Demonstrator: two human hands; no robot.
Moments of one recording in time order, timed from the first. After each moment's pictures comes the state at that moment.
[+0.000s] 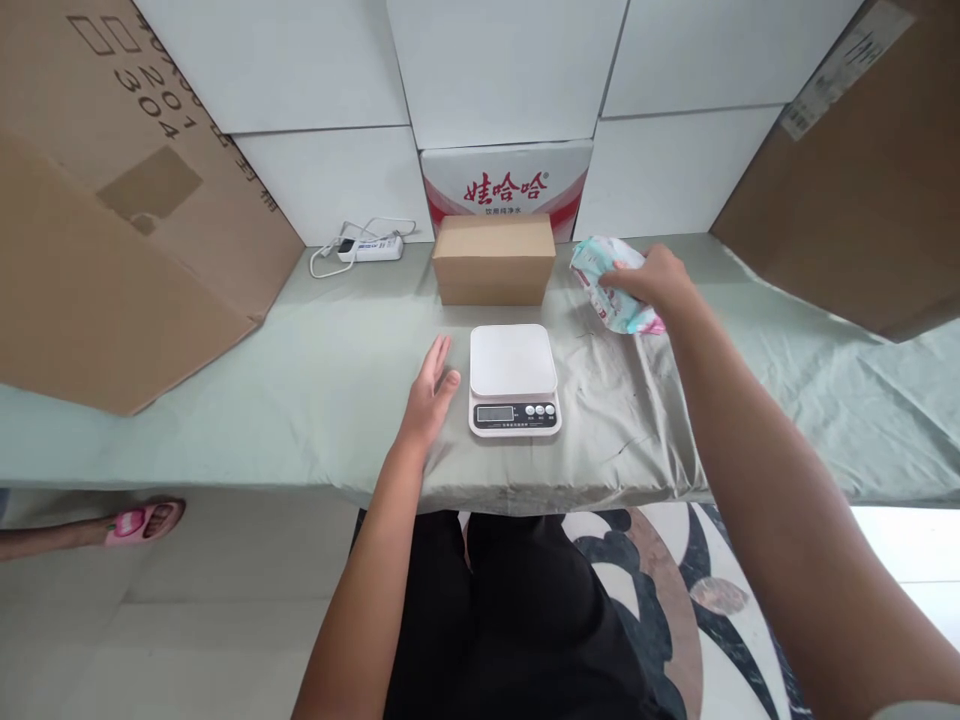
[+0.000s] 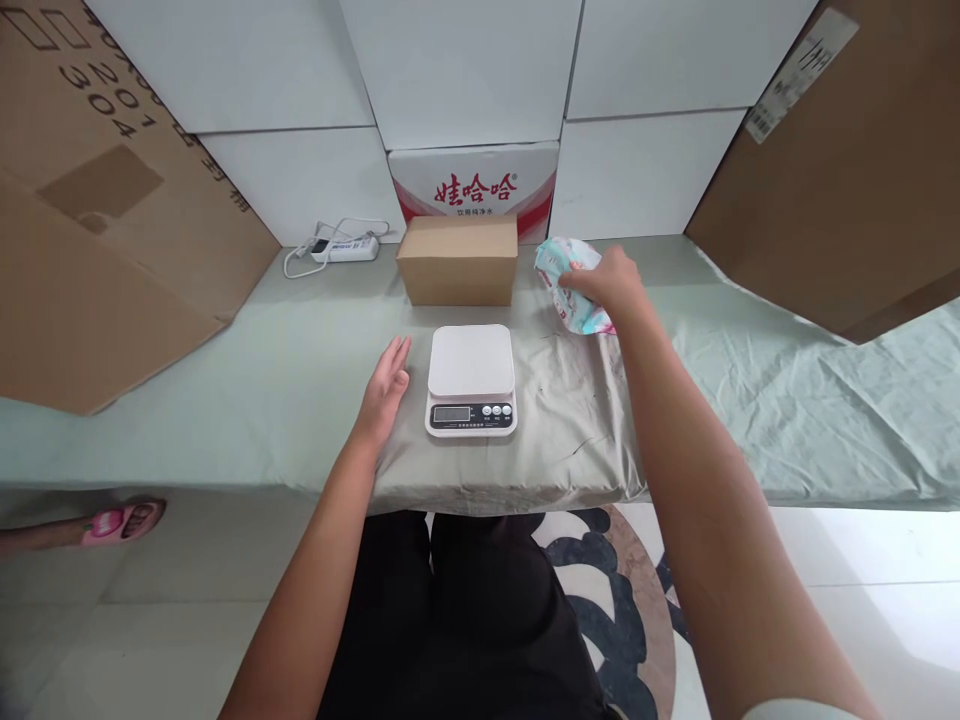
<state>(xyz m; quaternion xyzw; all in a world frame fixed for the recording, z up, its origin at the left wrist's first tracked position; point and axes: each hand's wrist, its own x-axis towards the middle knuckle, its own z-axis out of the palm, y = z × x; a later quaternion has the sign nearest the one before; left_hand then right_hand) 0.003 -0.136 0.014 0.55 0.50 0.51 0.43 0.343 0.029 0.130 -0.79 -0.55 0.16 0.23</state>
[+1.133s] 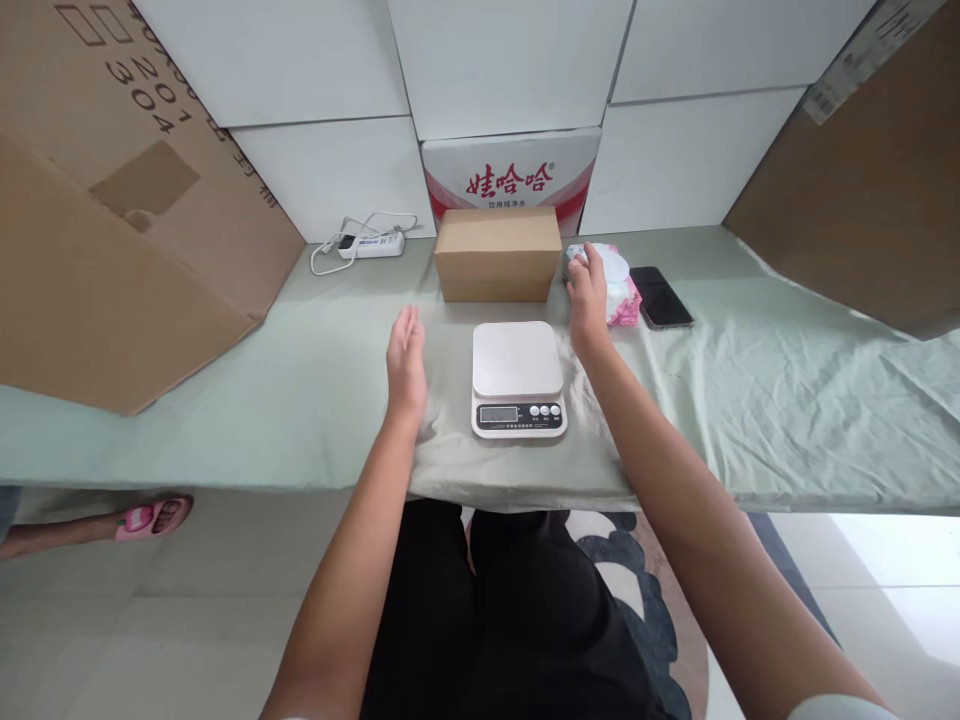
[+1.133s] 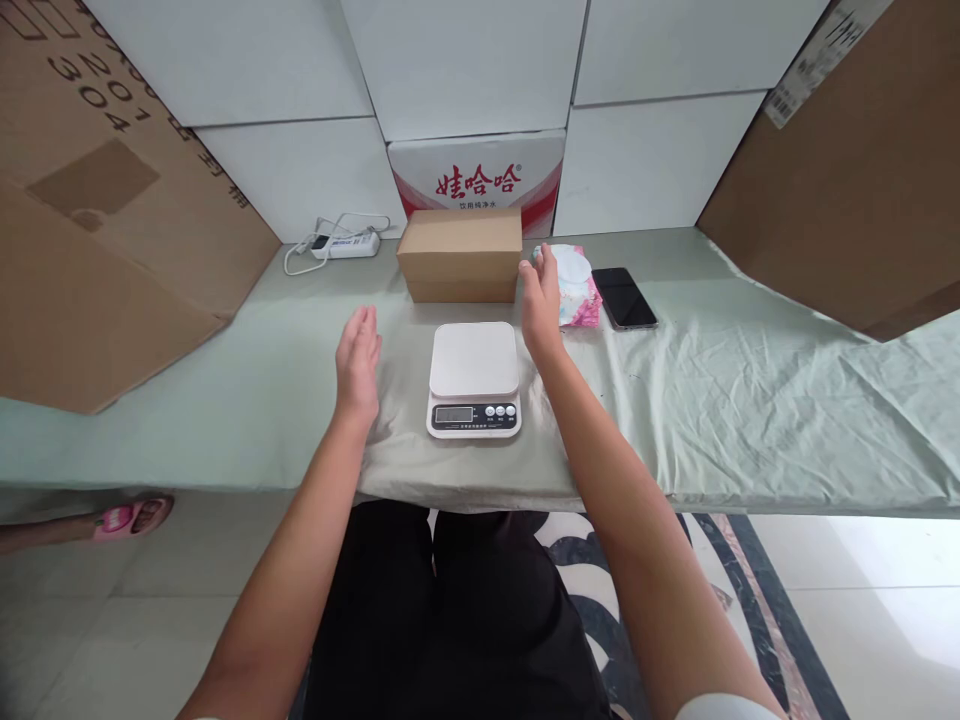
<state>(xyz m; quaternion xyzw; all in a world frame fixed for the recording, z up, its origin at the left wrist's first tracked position) -0.013 -0.091 0.022 0.47 0.53 0.61 0.35 0.247 0.026 0.048 -0.54 -0.59 0.31 0.50</state>
